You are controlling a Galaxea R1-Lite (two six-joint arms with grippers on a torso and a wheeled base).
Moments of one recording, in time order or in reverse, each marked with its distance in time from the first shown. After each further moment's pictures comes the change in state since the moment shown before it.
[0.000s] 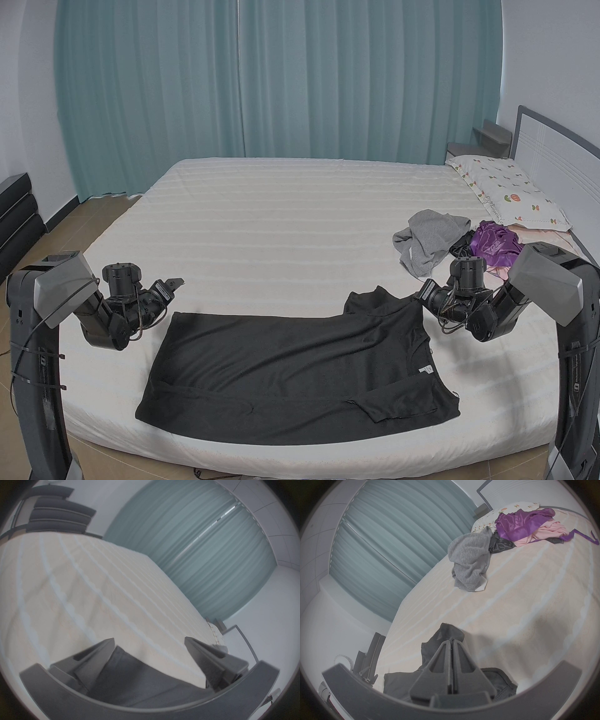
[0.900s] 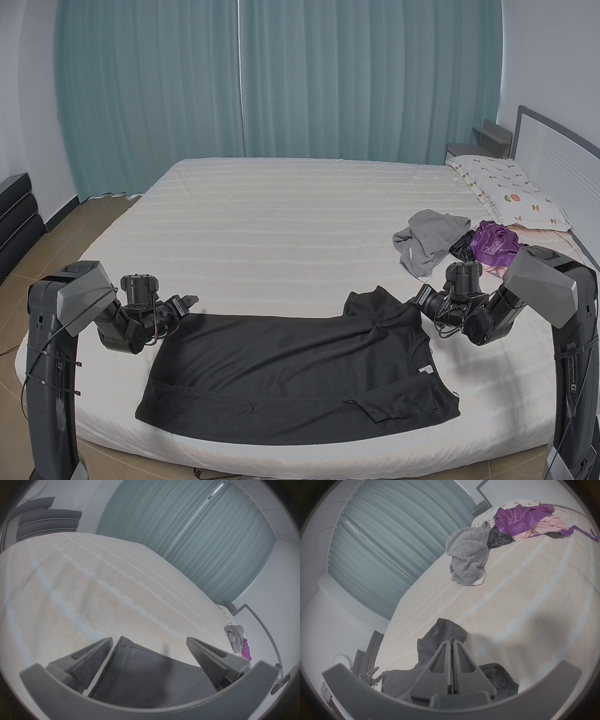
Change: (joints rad) left arm -0.032 0.126 -0.126 0.102 0.031 0.166; right arm 0.010 0.029 -0.007 -0.002 -0.001 -0.001
